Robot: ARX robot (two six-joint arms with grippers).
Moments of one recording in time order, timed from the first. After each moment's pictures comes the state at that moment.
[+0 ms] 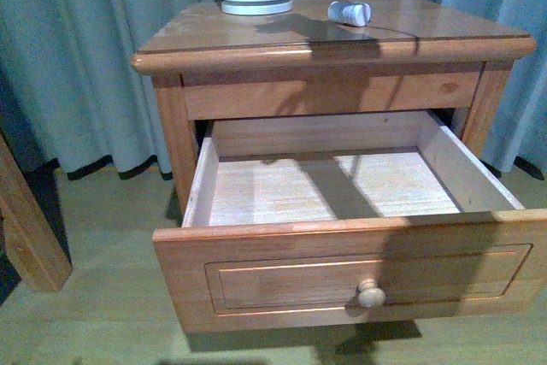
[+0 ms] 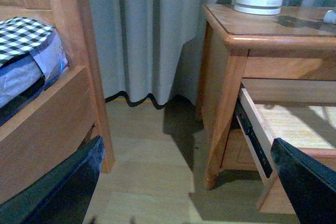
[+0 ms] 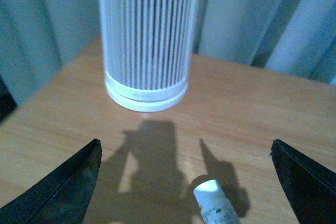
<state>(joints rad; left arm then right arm) 0.00 0.04 0.04 0.00 0.00 -0.01 0.27 2.17 2.13 -0.12 0.04 -0.08</state>
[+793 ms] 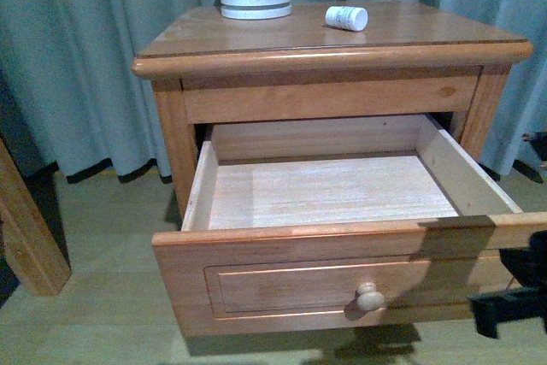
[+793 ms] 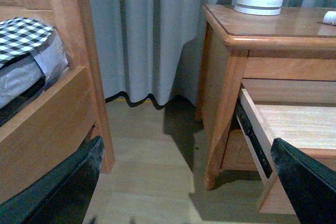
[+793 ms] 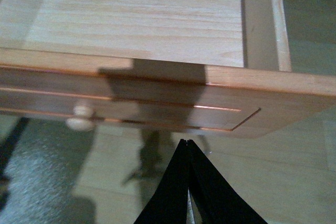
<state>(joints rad) 0.00 0.04 0.04 0.00 0.00 -0.01 0.28 1.46 0.41 0.45 0.18 0.10</state>
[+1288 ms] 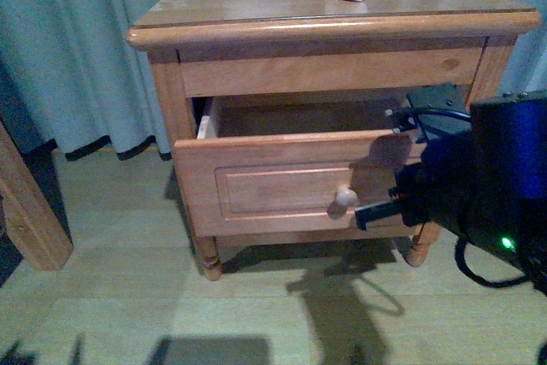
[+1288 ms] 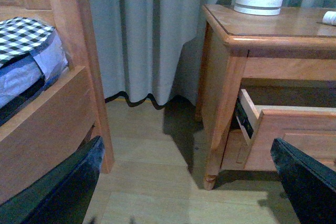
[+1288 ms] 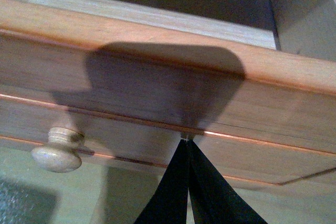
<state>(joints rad) 0.00 0.04 0.04 0.00 0.00 -0.01 0.26 2.14 0.80 0.94 0.17 -0.06</state>
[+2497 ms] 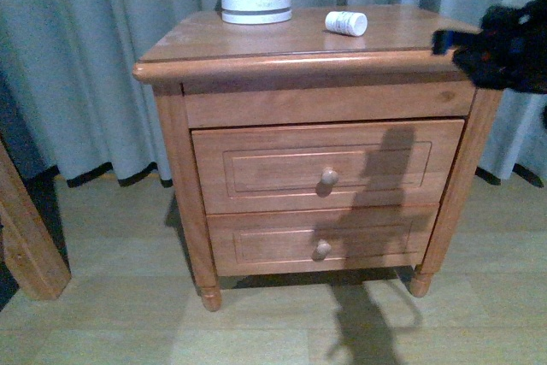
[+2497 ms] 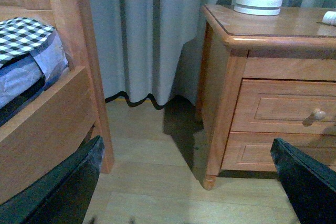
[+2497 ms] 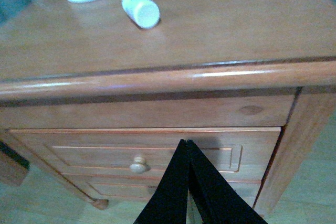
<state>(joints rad) 0.00 0.04 0.04 0.00 0.00 -0.01 0.10 1.62 0.84 0.58 -0.05 0.18</state>
